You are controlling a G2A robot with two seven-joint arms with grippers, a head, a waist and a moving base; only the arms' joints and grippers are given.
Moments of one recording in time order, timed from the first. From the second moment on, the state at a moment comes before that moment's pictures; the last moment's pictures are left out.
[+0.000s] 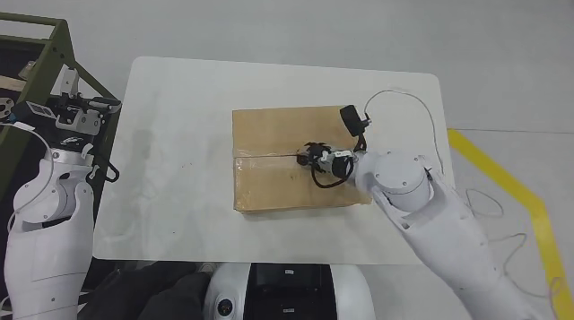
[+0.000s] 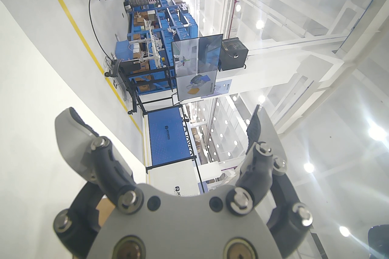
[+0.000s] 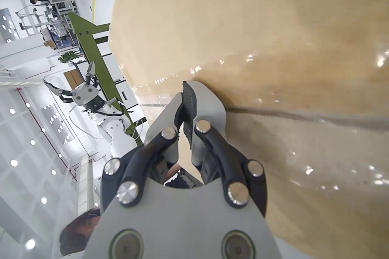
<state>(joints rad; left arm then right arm) 1.54 -1.05 -1.92 -1.60 -0.52 -0.29 -0.41 -1.09 -1.19 0.94 -1.85 0.14 0.76 0.54</state>
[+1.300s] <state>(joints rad) 1.54 -1.05 -1.92 -1.60 -0.52 -0.29 -0.41 -1.05 -1.23 0.84 -1.89 0.07 0.85 0.49</state>
